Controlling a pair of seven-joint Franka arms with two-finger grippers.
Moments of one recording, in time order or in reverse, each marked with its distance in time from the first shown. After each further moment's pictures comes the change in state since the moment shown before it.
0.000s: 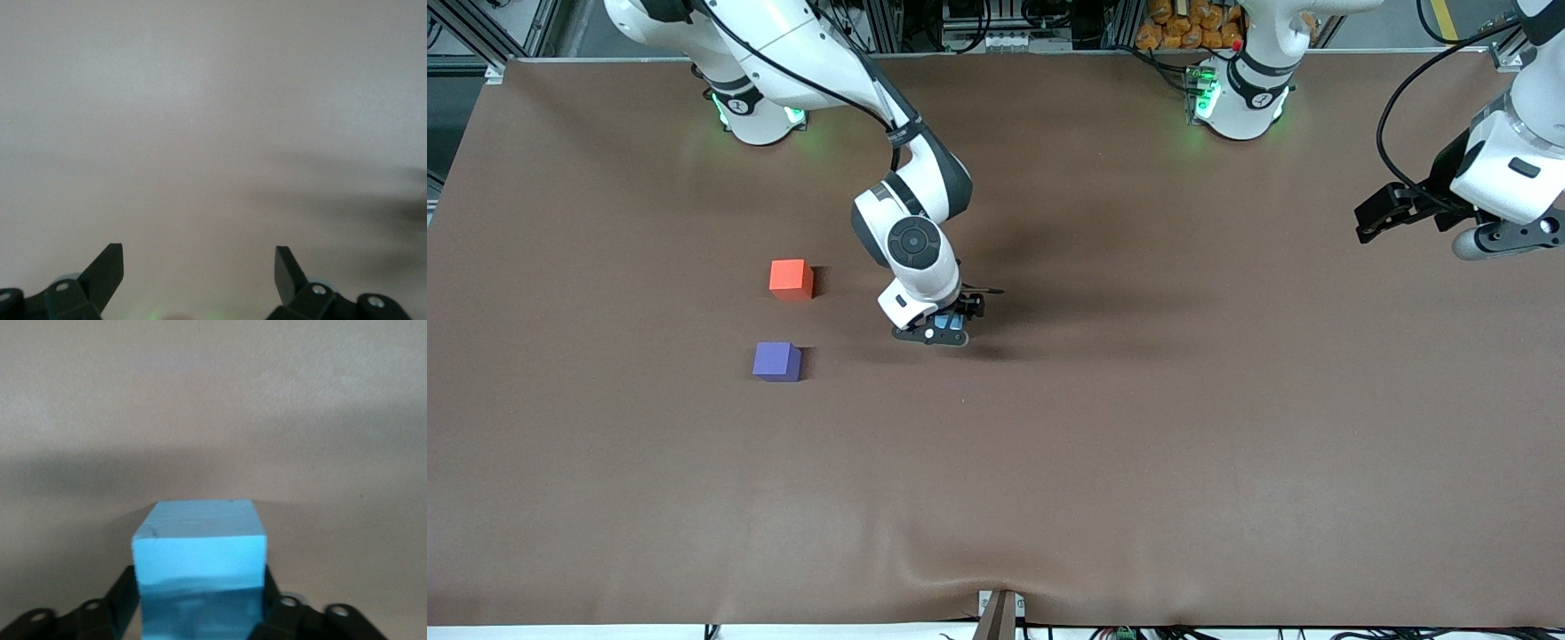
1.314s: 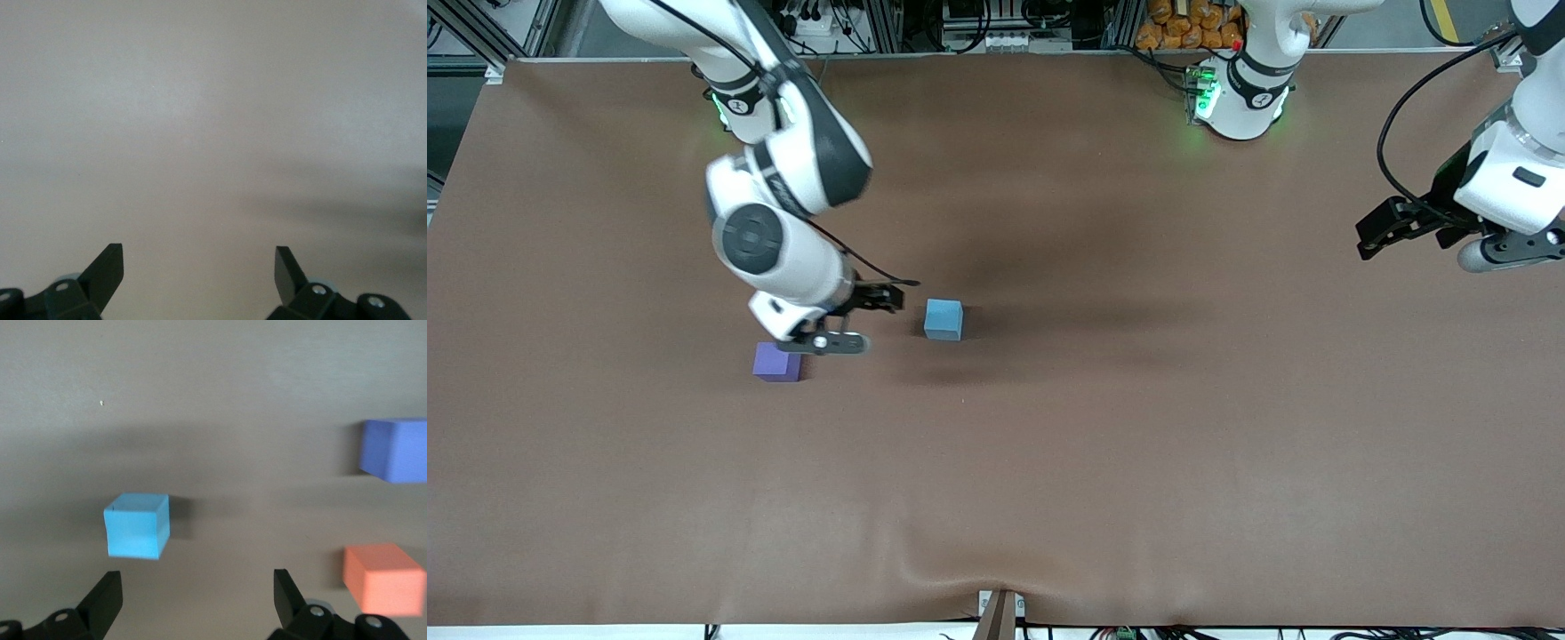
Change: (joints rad) left arm -0.011 0.021 -0.003 0.007 0.000 0.066 0.001; right arm -0.200 -0.219 0.008 0.033 0.041 -0.312 -0.258
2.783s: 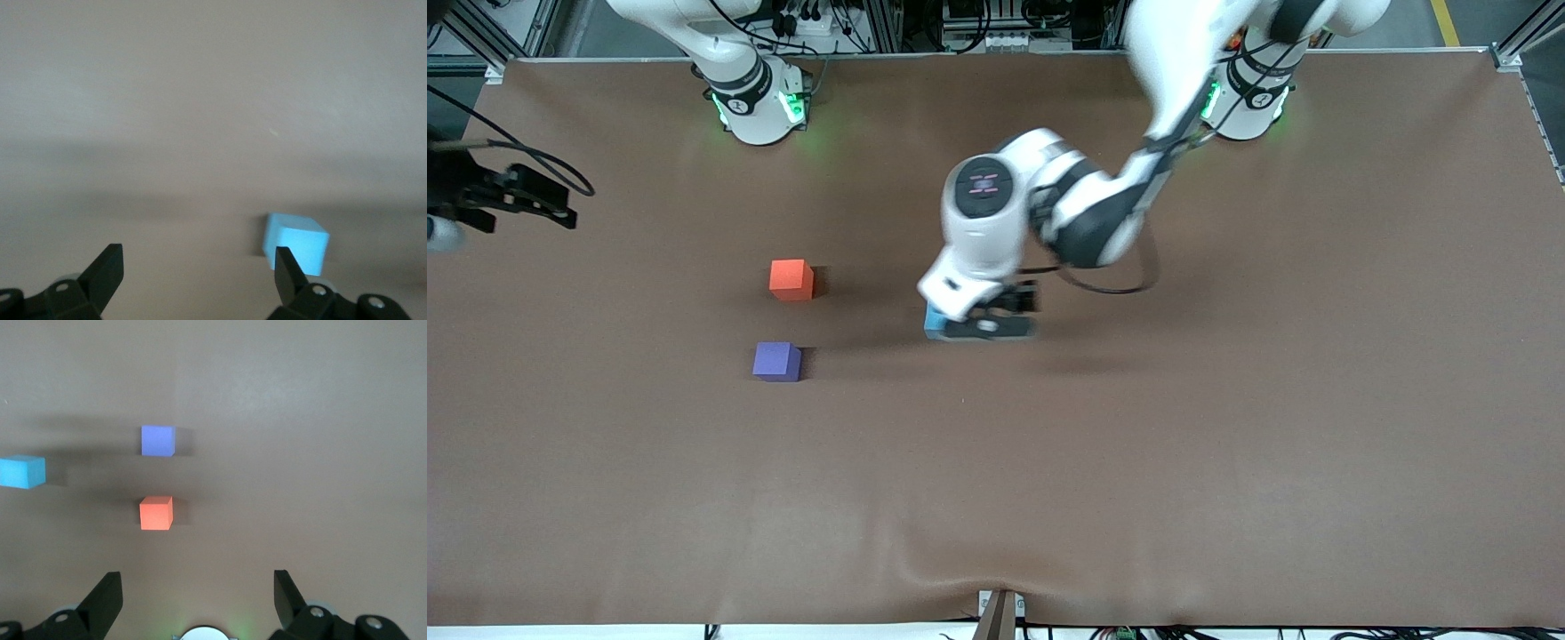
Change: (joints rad) left arm -0.593 0.669 0.005 0.493 -0.018 0.188 -0.552; right arm -0.479 -0.350 -0.011 0.241 -0.176 -0.621 -0.508
